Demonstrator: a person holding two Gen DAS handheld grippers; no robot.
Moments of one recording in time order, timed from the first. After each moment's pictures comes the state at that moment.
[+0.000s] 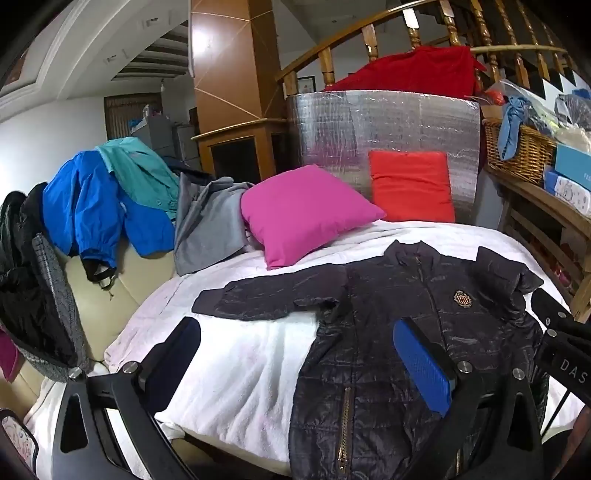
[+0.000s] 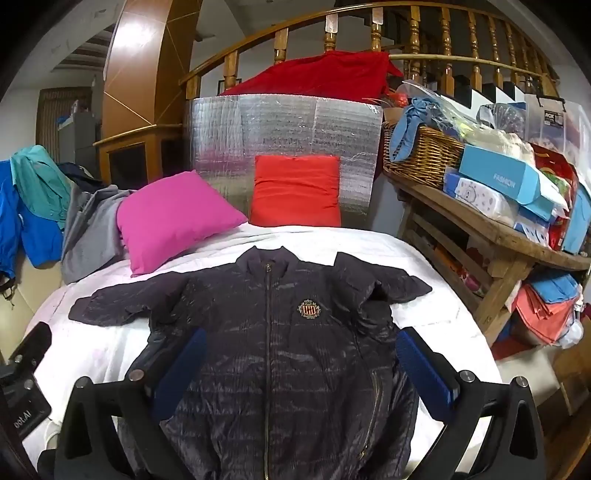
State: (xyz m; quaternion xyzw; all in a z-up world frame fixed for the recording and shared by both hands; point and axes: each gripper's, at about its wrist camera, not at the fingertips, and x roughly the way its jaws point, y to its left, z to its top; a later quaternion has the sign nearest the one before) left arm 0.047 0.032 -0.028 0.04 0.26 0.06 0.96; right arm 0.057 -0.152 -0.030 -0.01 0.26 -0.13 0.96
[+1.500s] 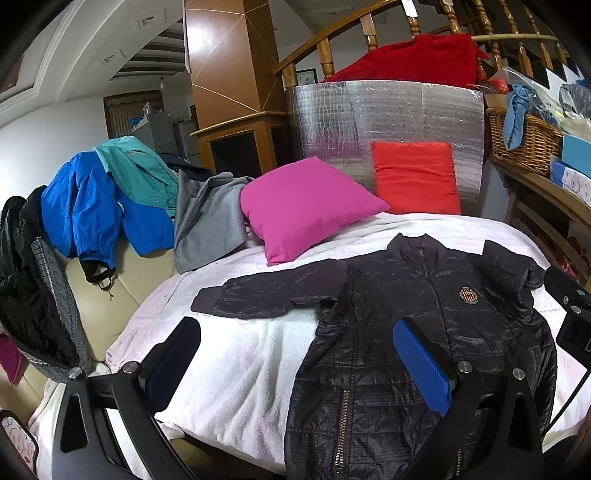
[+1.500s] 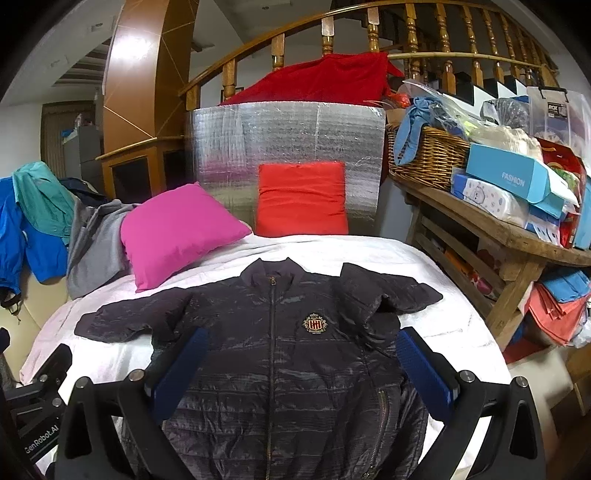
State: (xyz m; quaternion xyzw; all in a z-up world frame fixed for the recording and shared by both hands) left arm 0.063 0.020 -0.030 0.05 0.27 0.07 0.96; right arm 0.070 -0.170 -0.023 0.01 0.25 -0.10 0.96
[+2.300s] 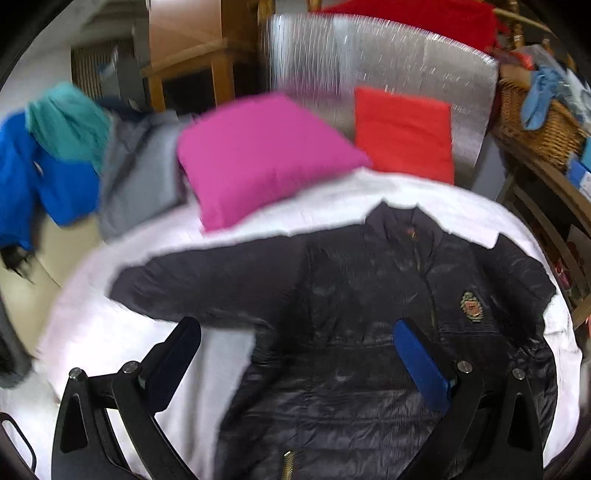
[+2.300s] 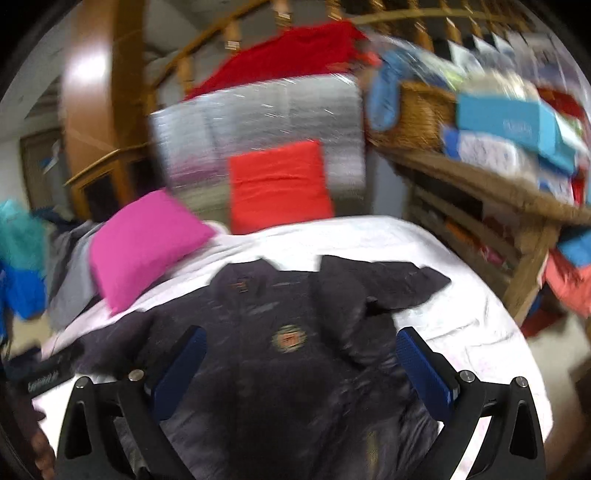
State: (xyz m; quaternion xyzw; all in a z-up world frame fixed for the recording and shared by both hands) left arm 0.249 -0.002 -0.109 -0.02 0.40 0.01 0.92; right arm 0.172 -0.309 -0.079 0.12 0.29 -0.13 0.94
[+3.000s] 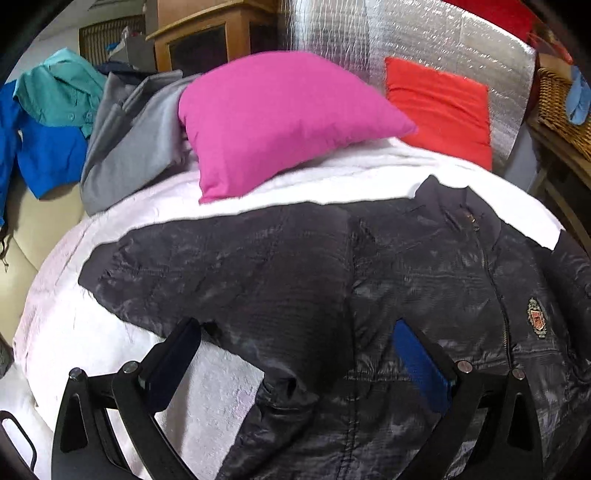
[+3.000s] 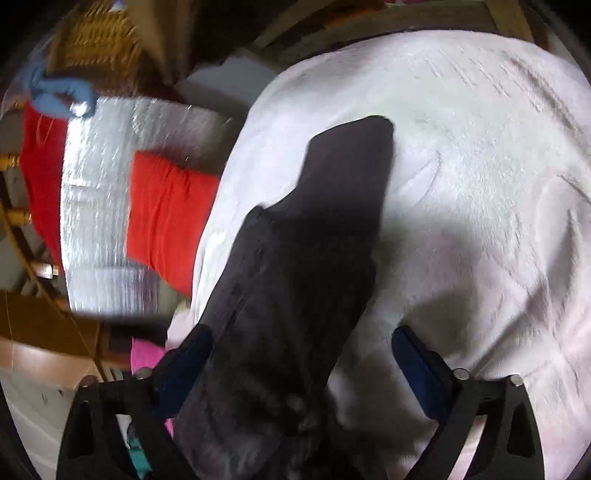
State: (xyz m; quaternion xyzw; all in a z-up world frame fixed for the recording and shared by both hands) left arm 0.305 0.021 -0.177 -0.02 0.41 0.05 0.91; right arm 0.305 -0.570 -0.256 0.57 0.32 -0.11 0.75
